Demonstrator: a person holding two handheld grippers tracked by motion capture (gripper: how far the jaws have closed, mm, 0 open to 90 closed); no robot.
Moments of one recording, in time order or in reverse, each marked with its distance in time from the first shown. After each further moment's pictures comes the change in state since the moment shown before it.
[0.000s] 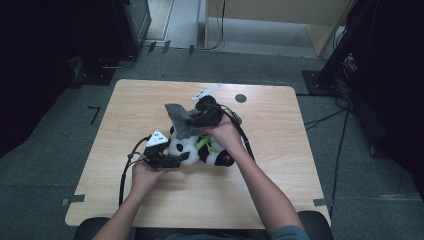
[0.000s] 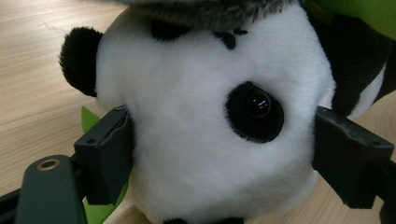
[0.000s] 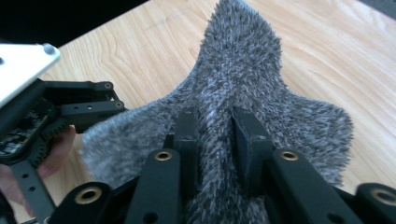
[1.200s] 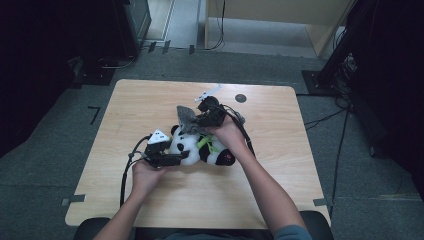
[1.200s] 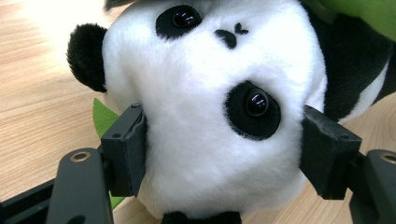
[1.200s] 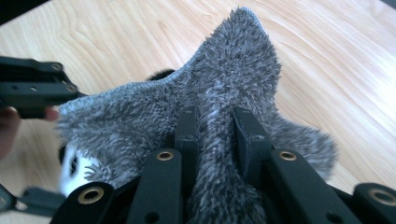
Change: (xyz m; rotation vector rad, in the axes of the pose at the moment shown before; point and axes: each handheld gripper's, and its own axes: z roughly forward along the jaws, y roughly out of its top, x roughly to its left) left arm -0.003 0.006 0.000 0.040 0.012 -0.044; right arm -0.013 -0.008 0.002 0.078 -0.092 0.006
